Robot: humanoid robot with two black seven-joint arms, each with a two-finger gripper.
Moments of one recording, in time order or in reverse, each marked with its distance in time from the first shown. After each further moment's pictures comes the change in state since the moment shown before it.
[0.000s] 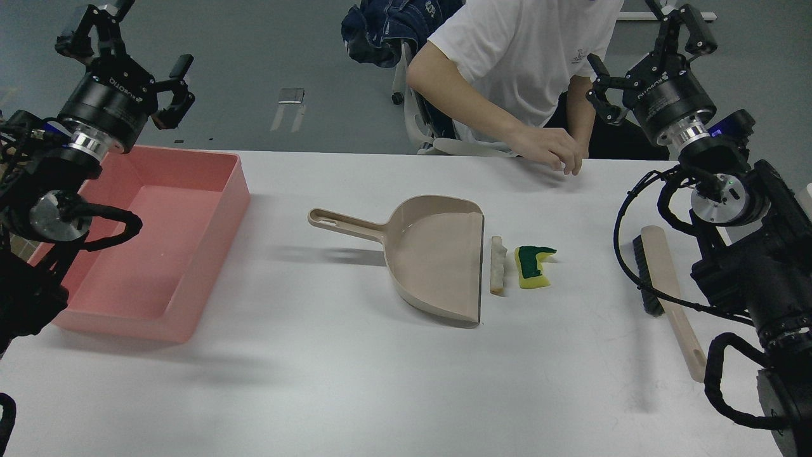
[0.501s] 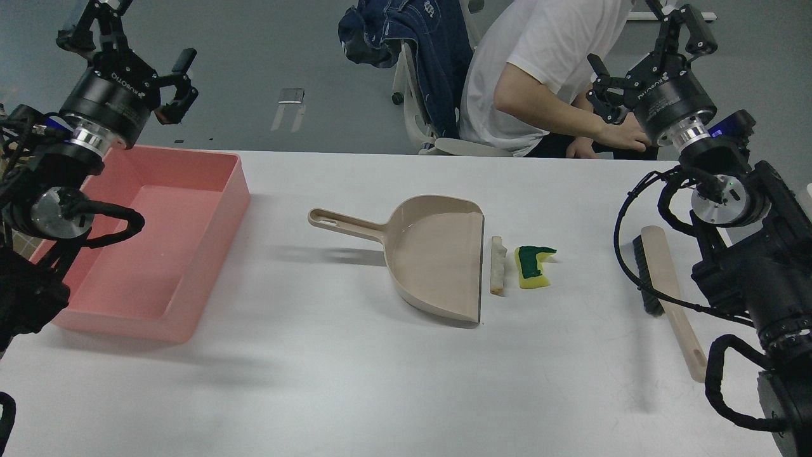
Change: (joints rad) left arm -0.001 0.005 0.001 -0.050 0.001 0.009 -0.002; right arm -0.007 -0.002 0.000 0.012 0.001 0.000 0.000
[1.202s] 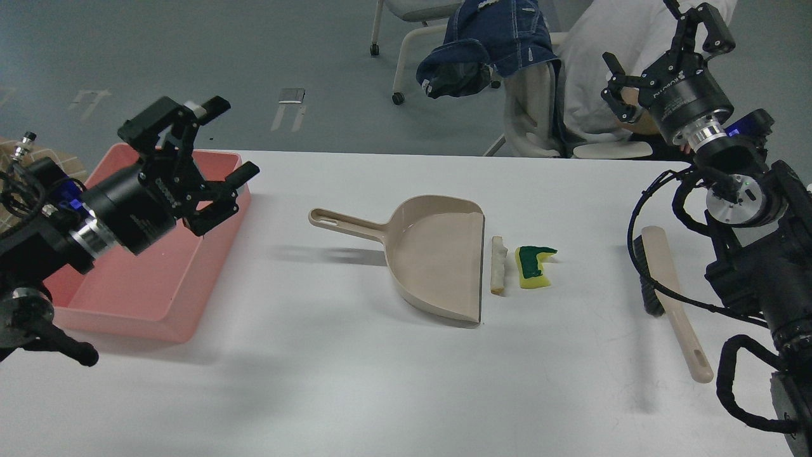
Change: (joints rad) left arm 0.400 0.332 0.164 -0.639 0.174 0.046 -0.001; right arm -0.005 -0.033 0.005 0.004 0.001 0.000 0.001
